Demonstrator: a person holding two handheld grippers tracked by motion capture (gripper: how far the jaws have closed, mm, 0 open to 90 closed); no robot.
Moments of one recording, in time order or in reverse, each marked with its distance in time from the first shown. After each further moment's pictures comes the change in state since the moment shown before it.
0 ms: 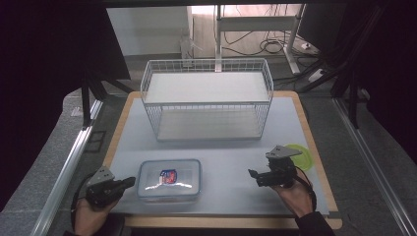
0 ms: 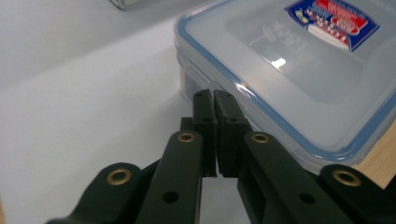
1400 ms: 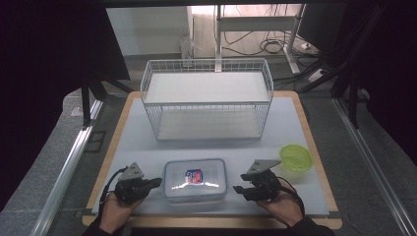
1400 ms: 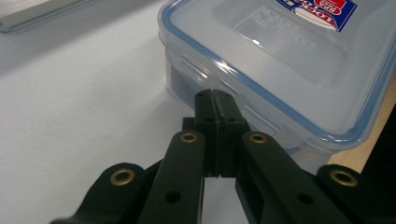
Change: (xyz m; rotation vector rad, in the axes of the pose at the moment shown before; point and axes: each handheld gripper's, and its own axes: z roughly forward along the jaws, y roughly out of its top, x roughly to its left) left arm -0.042 0.032 0.045 0.023 -0.141 0.056; right arm 0.055 0.001 0.008 0.122 0.240 -0.076
